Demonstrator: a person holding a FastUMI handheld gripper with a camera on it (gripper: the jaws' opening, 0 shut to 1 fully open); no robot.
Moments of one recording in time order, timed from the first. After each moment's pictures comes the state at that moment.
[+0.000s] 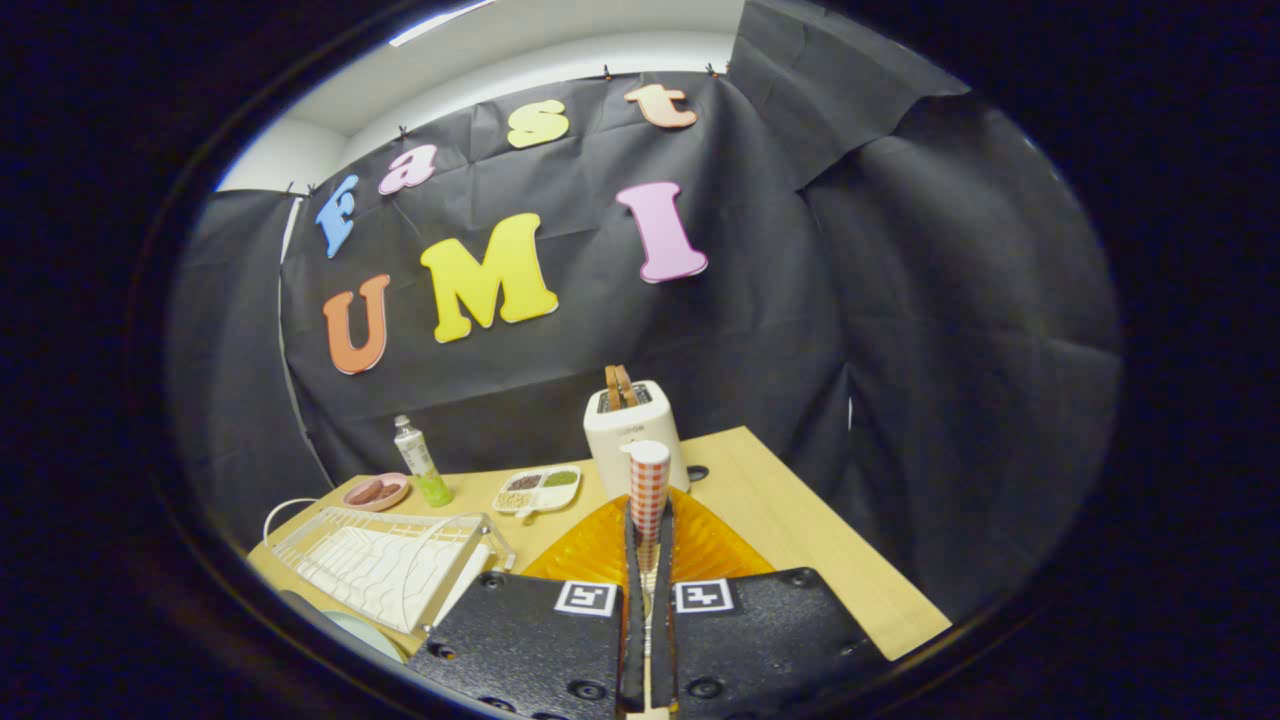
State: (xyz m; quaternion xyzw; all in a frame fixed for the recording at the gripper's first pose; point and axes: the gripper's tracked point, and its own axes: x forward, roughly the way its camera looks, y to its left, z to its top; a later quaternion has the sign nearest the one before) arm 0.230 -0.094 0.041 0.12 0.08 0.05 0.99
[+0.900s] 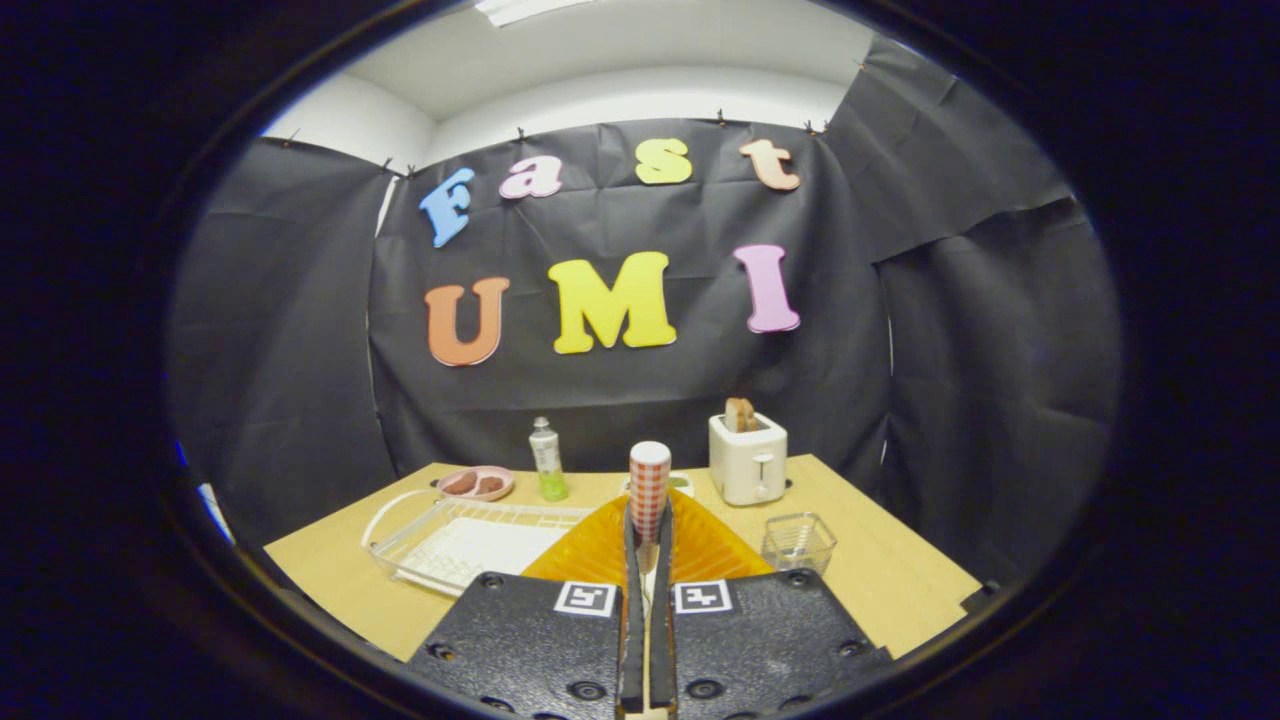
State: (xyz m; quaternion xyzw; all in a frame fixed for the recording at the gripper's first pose) arm 0.045 0.109 0.077 0.06 0.05 0.11 0.99
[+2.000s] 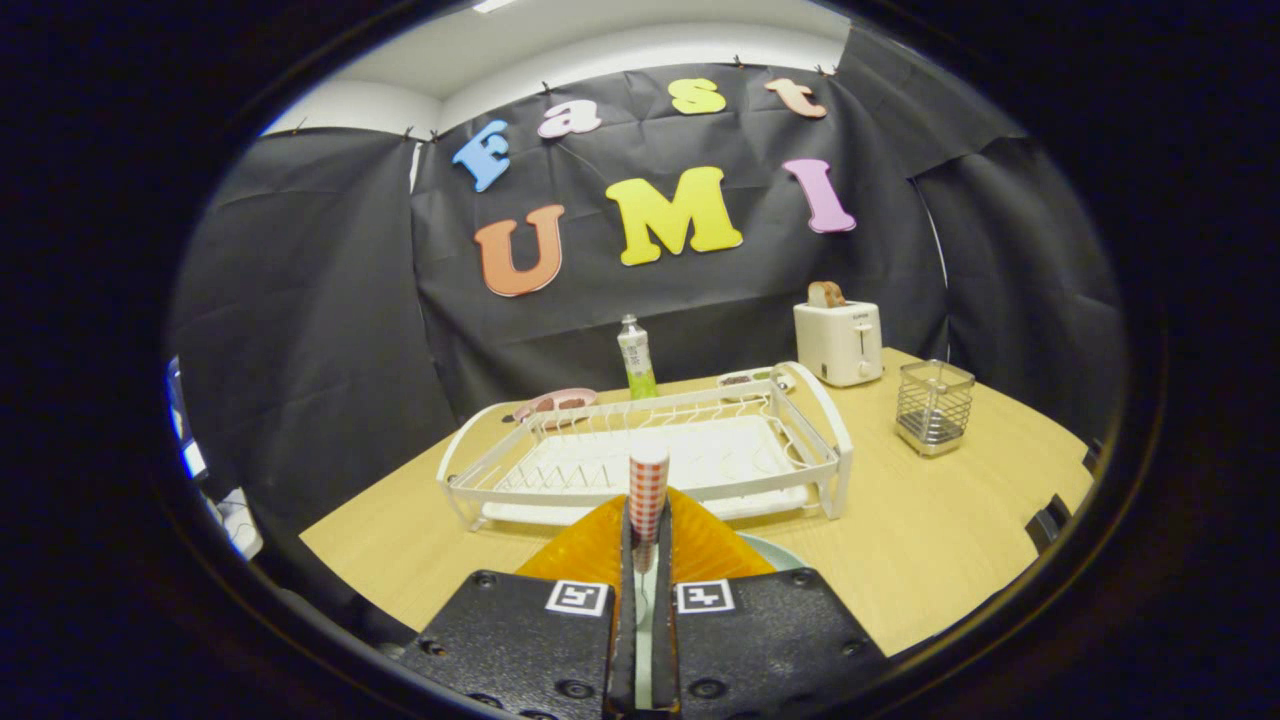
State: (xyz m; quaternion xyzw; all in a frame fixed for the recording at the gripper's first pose) arm 0.016 0.244 -0.054 0.09 0.13 0.16 0.97
